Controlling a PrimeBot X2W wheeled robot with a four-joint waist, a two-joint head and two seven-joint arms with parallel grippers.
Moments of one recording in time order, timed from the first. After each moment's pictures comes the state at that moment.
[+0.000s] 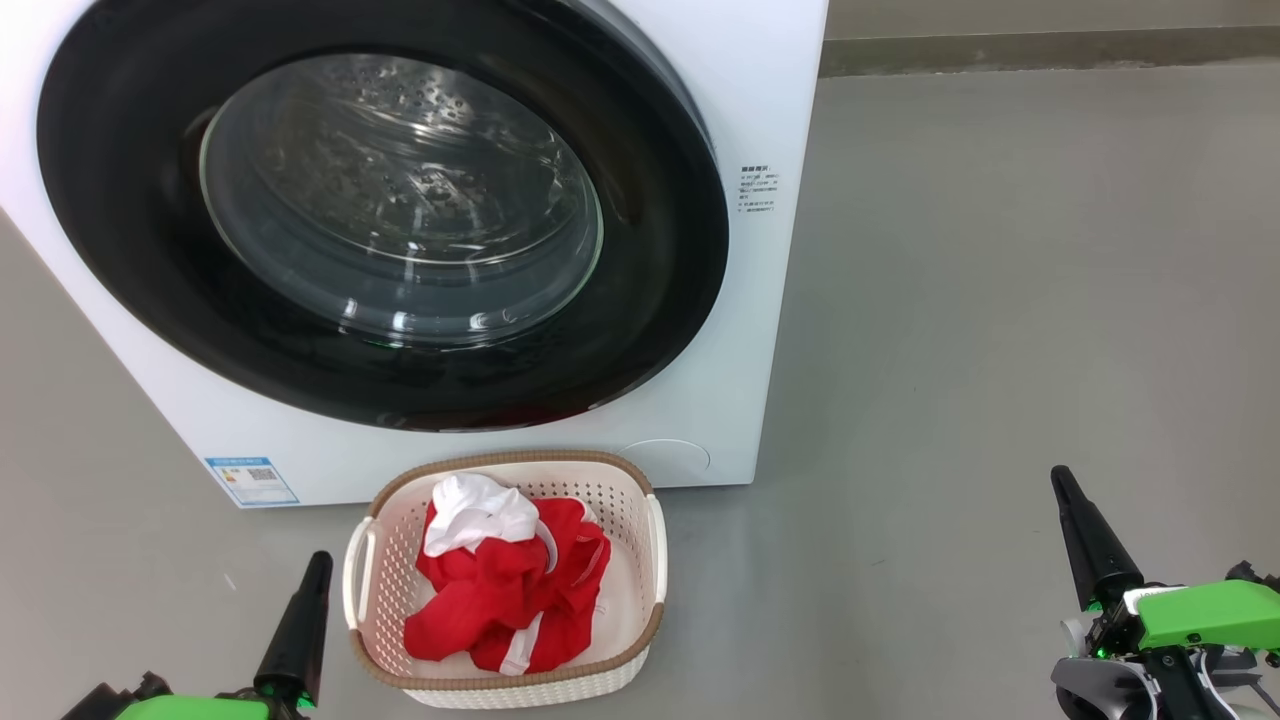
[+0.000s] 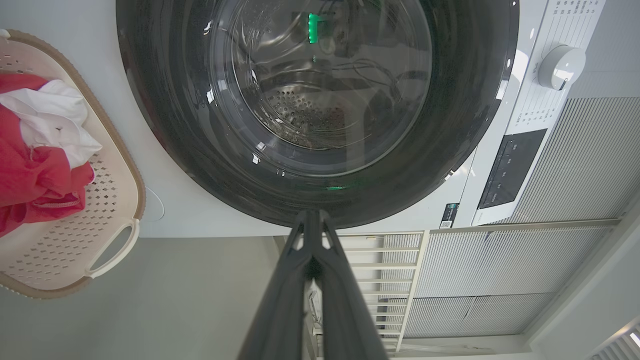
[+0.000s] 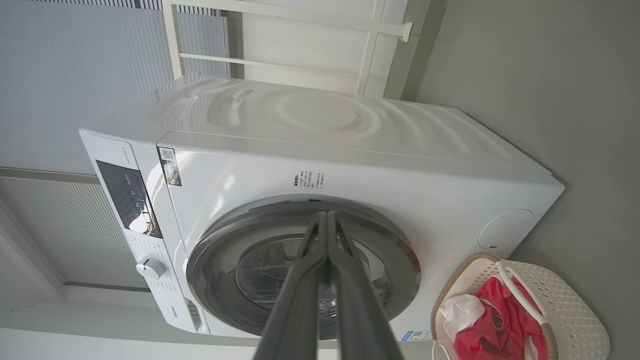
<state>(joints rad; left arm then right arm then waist) -0.07 0.04 0.08 0.27 -1.60 -0.12 0.11 -0.07 -0.04 -0.13 0.27 1.61 0.13 0.11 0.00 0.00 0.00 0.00</state>
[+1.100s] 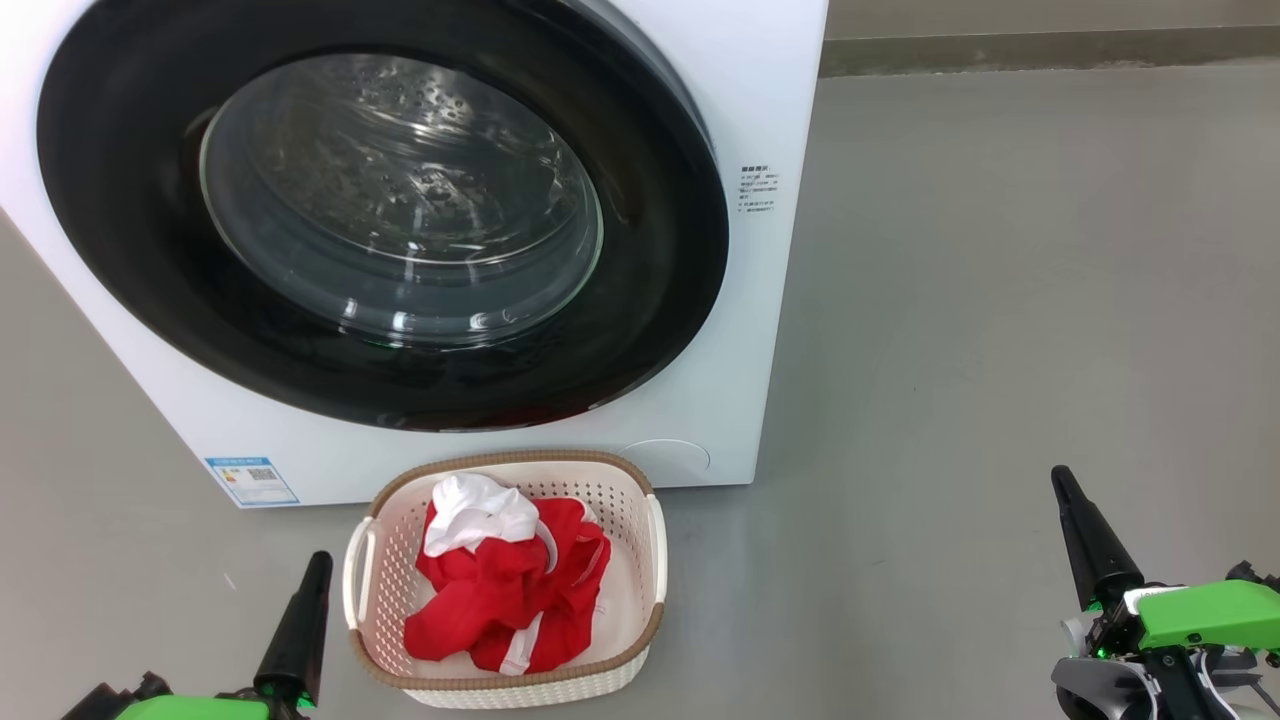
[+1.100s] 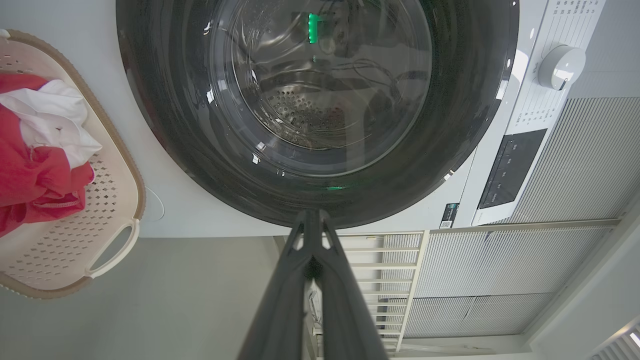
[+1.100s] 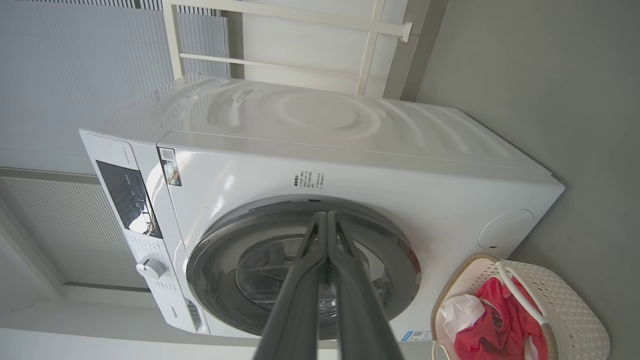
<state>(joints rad) -0.07 0.04 0.08 0.27 -1.60 -0.12 0.11 -0.07 -0.04 -0.13 0.27 1.61 0.13 0.11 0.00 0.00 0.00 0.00</state>
